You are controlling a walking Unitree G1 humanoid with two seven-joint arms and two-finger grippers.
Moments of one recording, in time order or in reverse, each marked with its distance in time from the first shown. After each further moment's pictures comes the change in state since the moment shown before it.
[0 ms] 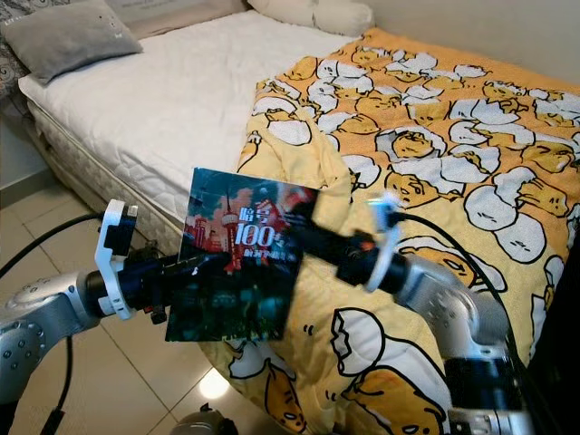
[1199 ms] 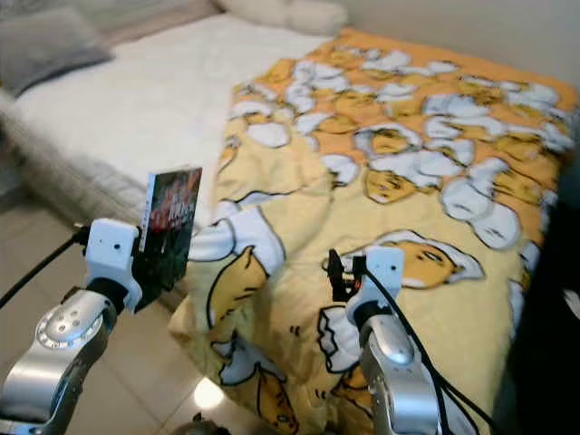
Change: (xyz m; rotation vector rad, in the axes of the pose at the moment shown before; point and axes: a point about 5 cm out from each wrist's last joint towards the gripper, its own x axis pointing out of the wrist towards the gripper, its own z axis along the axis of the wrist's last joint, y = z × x) left arm -0.011 0.039 -0.029 0.426 0.008 0.973; right arm -0.001 0.000 -0.070 -0.368 -0.073 -1.016
